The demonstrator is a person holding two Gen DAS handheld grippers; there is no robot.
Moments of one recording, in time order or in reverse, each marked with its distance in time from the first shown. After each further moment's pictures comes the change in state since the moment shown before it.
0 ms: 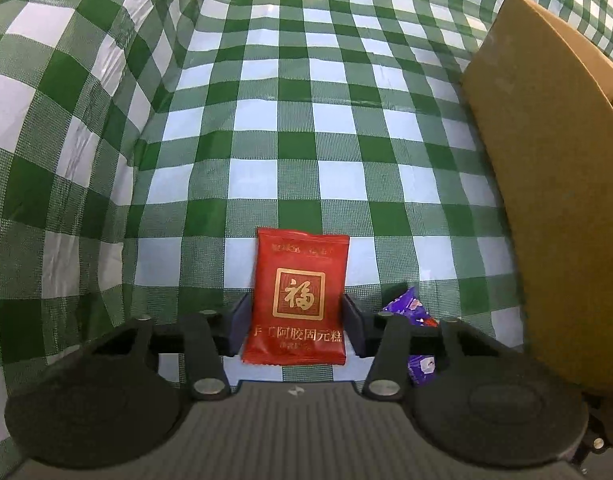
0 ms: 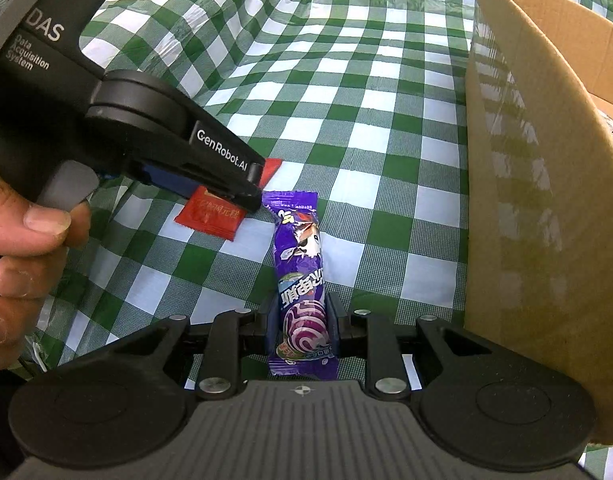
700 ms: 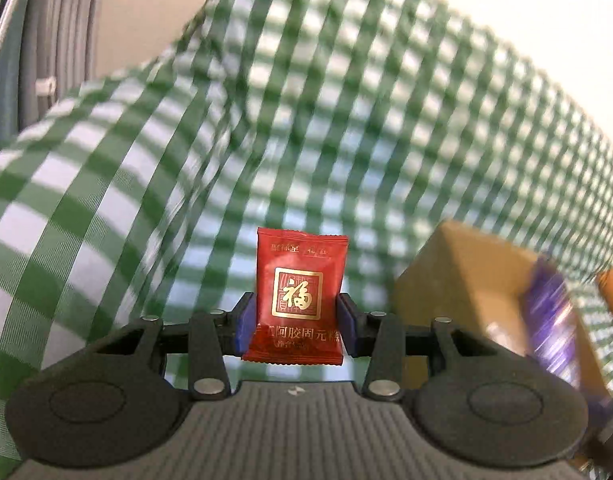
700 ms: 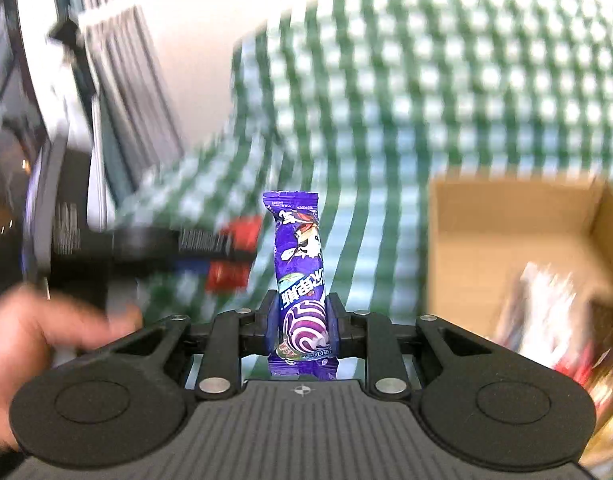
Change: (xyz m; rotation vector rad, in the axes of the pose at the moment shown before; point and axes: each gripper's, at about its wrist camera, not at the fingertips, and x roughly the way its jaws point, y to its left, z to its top) left arm -0.120 0.006 0.012 -0.205 -0.520 -0.147; right arm -0.149 -0.018 0.041 0.042 -0.473 0.045
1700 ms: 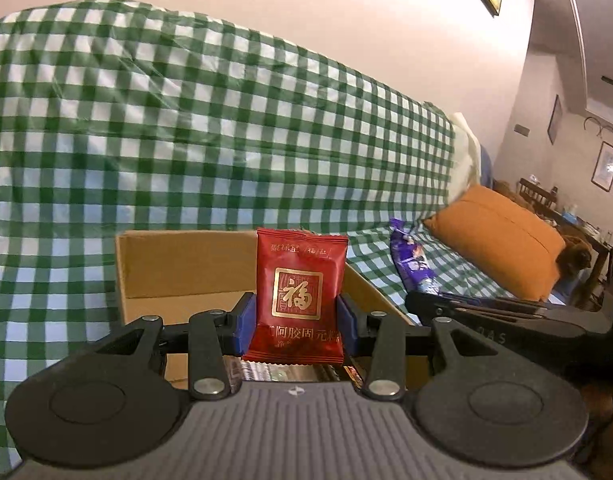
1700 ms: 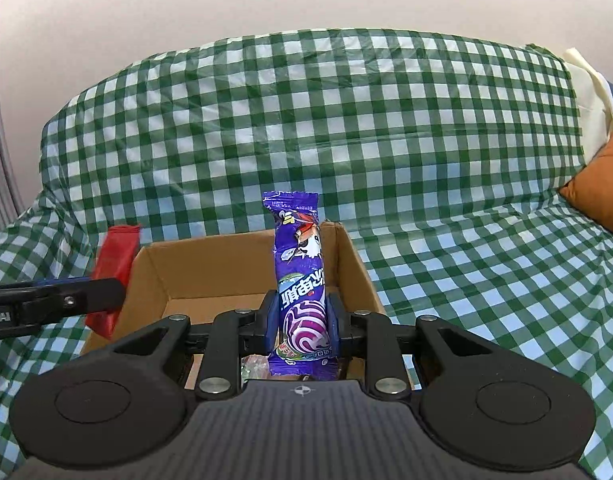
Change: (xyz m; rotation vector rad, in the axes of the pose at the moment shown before) left arm 0.000 -0.203 -0.041 0.310 -0.045 -0.521; right arm -0.069 -0.196 -0.008 0.068 -0.126 -0.426
